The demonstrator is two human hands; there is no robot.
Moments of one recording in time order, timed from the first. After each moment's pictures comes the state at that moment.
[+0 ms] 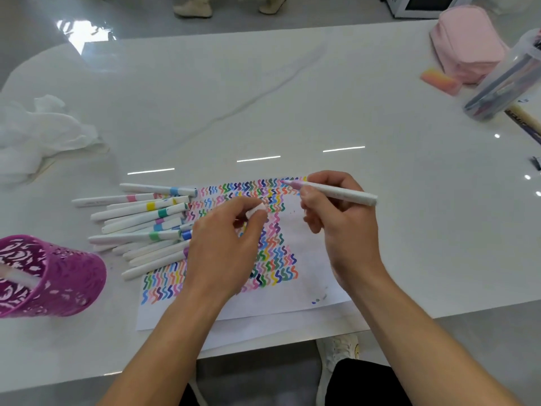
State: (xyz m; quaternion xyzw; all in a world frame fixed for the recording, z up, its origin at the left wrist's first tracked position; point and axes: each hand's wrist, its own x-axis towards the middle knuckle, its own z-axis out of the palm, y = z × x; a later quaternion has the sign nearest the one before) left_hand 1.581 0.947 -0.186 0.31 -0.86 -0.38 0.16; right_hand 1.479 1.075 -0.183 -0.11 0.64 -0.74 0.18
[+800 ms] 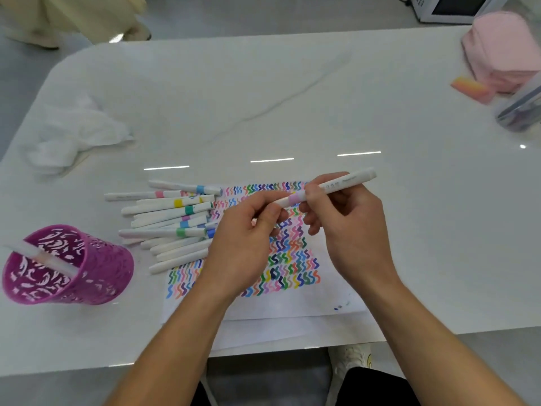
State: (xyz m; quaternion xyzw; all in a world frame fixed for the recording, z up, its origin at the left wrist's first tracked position) left_hand 1.583 0.935 -0.176 0.28 -0.75 -0.58 0.12; right_hand 1.492 1.055 -0.164 -0.19 0.72 -0.65 0.16
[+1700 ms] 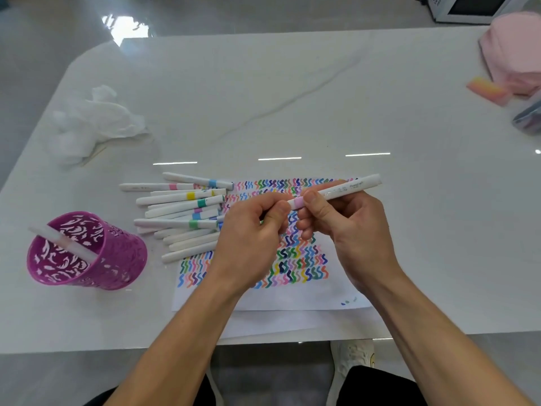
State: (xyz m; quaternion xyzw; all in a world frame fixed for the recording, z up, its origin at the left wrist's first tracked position) left_hand 1.592 0.939 -0.167 0.27 -0.76 -0.57 0.16; right_hand 1.494 1.056 -0.175 -0.18 0.63 -0.71 0.28
